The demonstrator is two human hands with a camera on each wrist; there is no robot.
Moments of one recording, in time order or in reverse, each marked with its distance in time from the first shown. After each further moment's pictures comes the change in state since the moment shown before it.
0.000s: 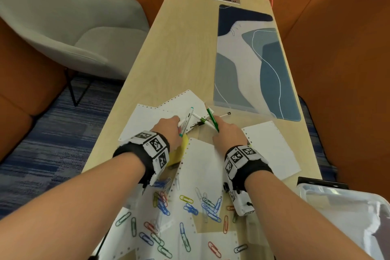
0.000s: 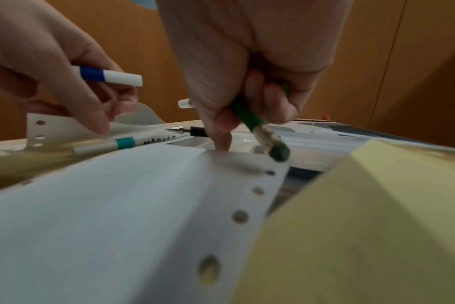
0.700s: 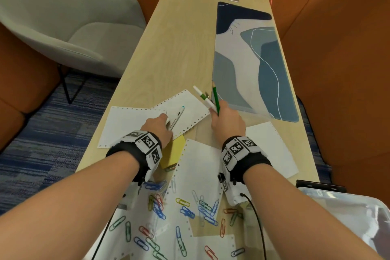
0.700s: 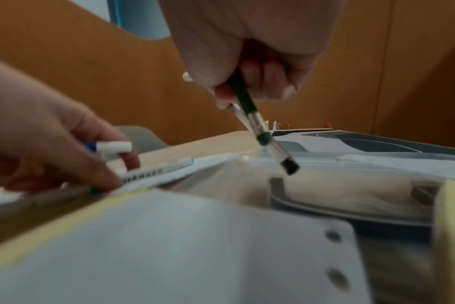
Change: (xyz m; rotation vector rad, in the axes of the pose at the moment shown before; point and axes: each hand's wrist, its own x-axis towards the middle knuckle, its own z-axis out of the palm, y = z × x) left_hand 0.015 -0.015 0.002 0.024 0.040 -0.104; right_hand 0.008 -0.016 -0.025 0.161 0.243 -0.013
